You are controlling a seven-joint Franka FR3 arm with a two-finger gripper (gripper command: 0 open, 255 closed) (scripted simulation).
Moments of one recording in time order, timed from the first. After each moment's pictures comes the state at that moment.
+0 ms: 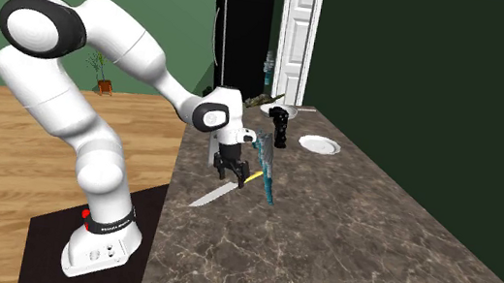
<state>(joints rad) -0.08 -0.40 -0.06 -2.76 -0.23 2.41 -0.28</state>
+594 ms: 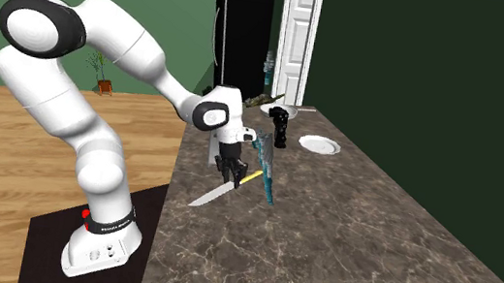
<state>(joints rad) -0.08 -0.40 -0.06 -2.76 -0.23 2.40 -0.28</state>
